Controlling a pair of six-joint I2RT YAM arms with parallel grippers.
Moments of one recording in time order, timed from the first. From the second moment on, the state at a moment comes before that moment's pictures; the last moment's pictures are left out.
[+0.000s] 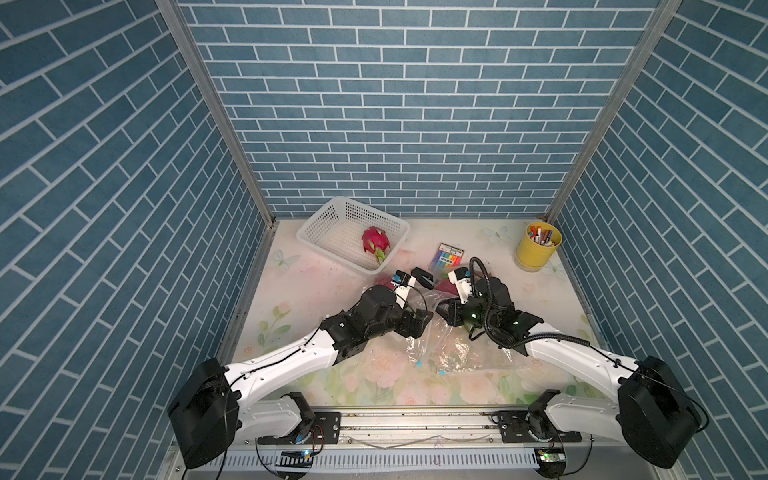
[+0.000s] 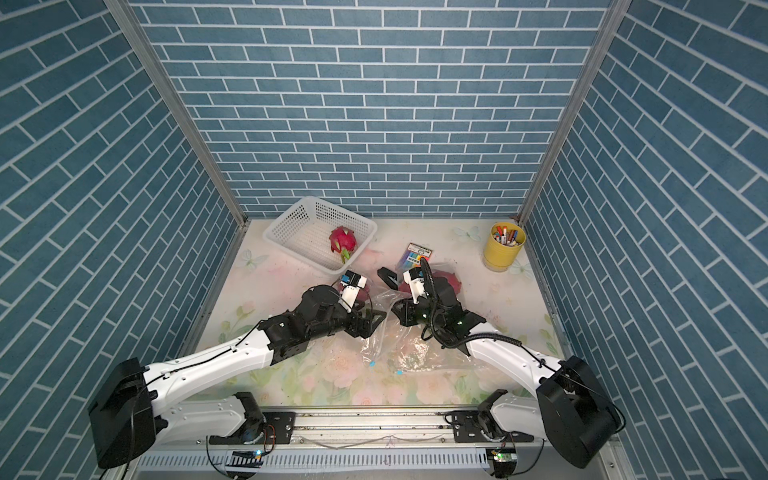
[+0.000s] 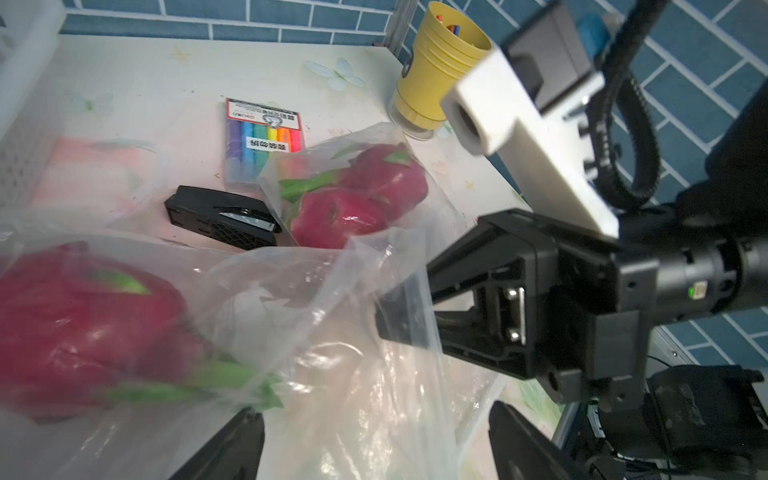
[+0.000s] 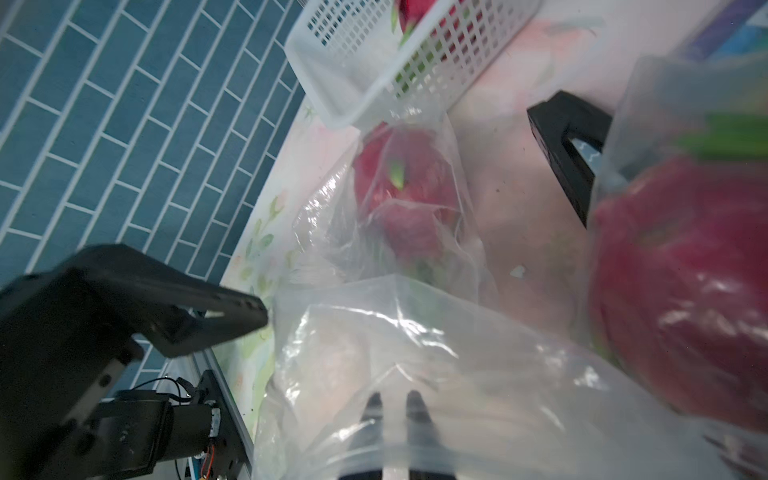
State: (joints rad) left arm -0.89 1.22 0.77 -0.05 0.06 -0.41; right arm 0.67 1.23 0.65 0.07 -0.40 0.56
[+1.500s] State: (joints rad) left arm -0.90 1.14 0.76 -0.05 -0.21 -0.46; right arm 0.74 1.70 0.96 0.00 -0.41 0.46
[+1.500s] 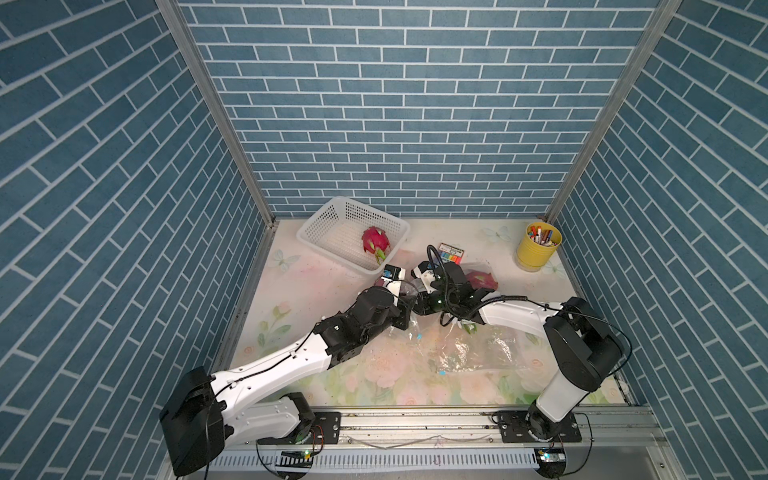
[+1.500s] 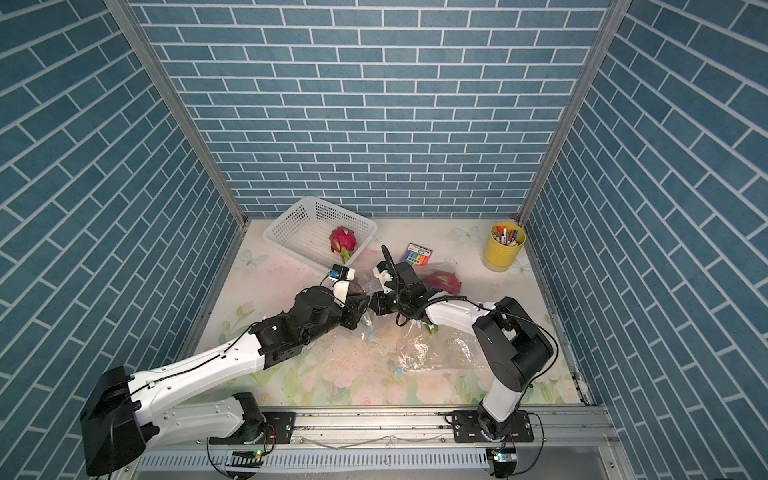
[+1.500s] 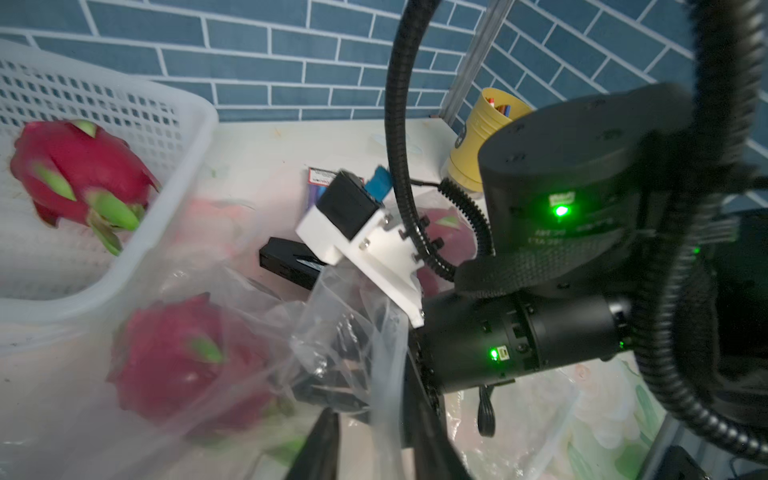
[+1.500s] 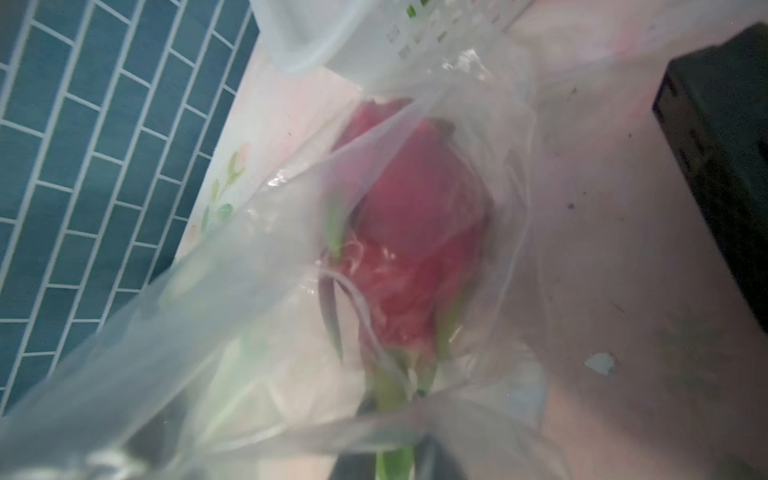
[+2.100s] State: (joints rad) left arm -0.54 1.13 0.37 0.26 -0.20 -0.52; right arm 0.82 1.79 1.04 -0.05 -0.30 0.46
